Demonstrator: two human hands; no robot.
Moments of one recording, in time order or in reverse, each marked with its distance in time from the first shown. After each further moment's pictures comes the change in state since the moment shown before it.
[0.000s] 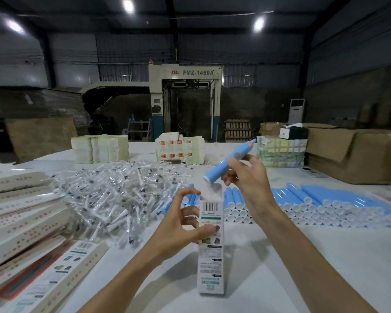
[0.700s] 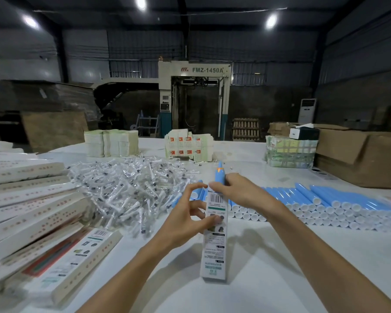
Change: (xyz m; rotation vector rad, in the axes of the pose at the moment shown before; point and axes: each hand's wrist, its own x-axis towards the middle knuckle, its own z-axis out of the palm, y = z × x) left_hand 0.001 0.000 -0.007 0.146 0.029 0.032; right_hand -0.002 0.003 0.021 -1.011 -0.465 0.195
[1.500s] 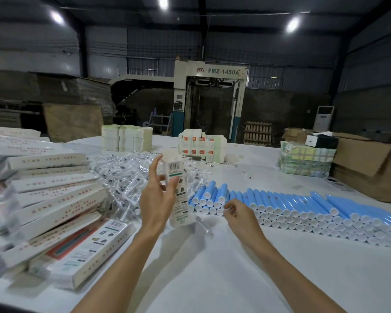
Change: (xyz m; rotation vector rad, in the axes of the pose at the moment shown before) left_hand -0.001 -0.005 -0.068 0.285 0.760 0.039; right_hand 0.001 0.051 0.100 0.199 0.241 0.048
